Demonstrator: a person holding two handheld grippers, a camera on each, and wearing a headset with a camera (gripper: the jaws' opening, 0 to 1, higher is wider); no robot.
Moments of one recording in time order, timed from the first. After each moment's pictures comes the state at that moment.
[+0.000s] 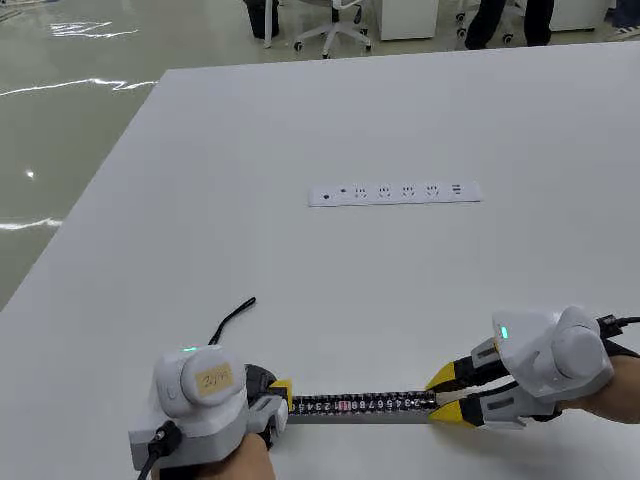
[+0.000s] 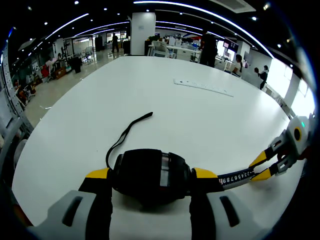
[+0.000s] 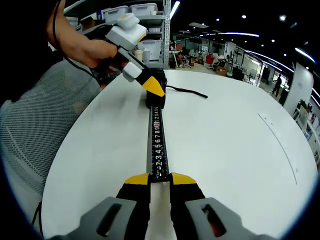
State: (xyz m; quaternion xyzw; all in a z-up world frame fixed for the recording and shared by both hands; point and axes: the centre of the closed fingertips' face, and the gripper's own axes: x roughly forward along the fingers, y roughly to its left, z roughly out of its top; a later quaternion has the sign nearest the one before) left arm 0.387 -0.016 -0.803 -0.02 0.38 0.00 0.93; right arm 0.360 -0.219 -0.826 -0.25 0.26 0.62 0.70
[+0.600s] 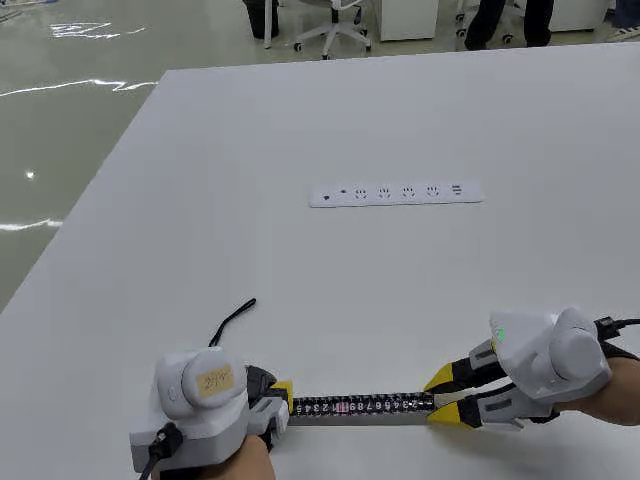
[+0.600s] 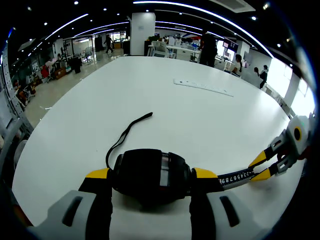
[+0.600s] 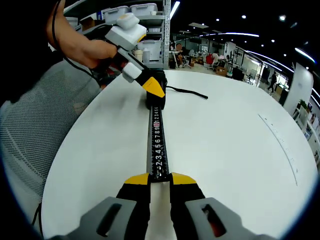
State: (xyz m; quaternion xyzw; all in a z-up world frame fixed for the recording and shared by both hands) left arm 0.388 -0.016 -0.803 -0.02 0.38 0.00 0.93; right arm 0.360 -0.216 -0.825 -0.25 0.26 0.62 0.70
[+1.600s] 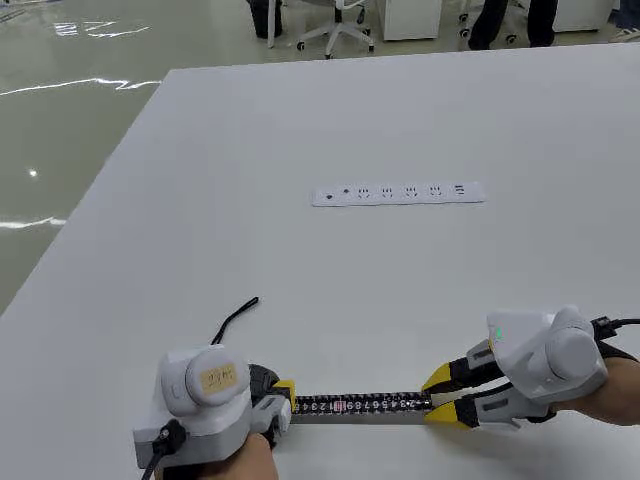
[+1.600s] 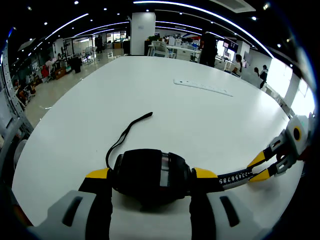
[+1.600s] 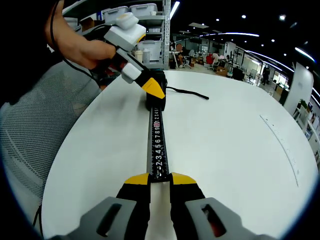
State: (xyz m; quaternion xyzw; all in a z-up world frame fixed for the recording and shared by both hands) left arm 0.388 -0.016 -0.803 -0.02 0.38 0.00 0.93; right arm 0.360 -0.211 -0.826 -0.25 0.26 0.62 0.70
